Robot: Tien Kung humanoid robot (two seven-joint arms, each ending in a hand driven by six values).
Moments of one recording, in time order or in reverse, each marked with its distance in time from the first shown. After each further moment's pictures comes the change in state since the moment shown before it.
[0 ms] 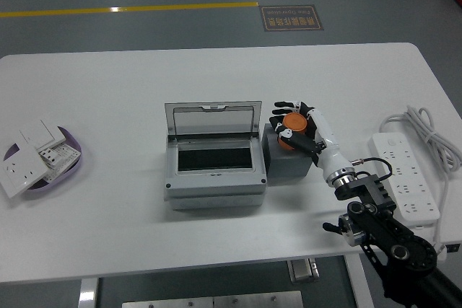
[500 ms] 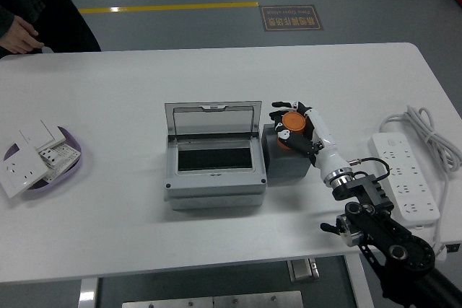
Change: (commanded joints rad) left arm 0.000 0.000 0.000 0.000 0.000 0.000 -0.001; right arm 0.003 0.002 -0.010 0.006 0.020 -0.010 0.012
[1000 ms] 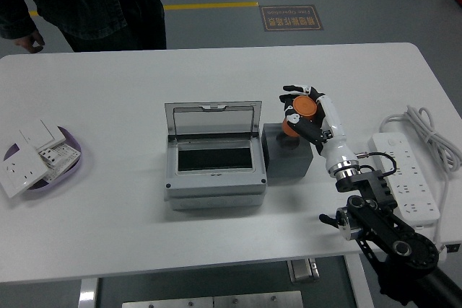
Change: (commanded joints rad) left arm 0.001 -0.002 -0.006 0.000 0.002 0.000 -0.001; right arm -0.009 -0.006 0.038 0.100 0.020 -0.102 0.038
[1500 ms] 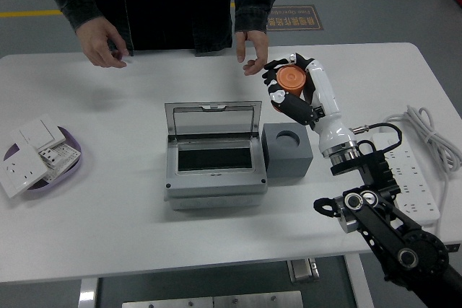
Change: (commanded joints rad) left arm 0.004 0.000 -0.028 0.000 0.021 0.002 0.010; right arm 0.029 -0.034 -0.084 0.284 -0.258 -0.057 -0.141
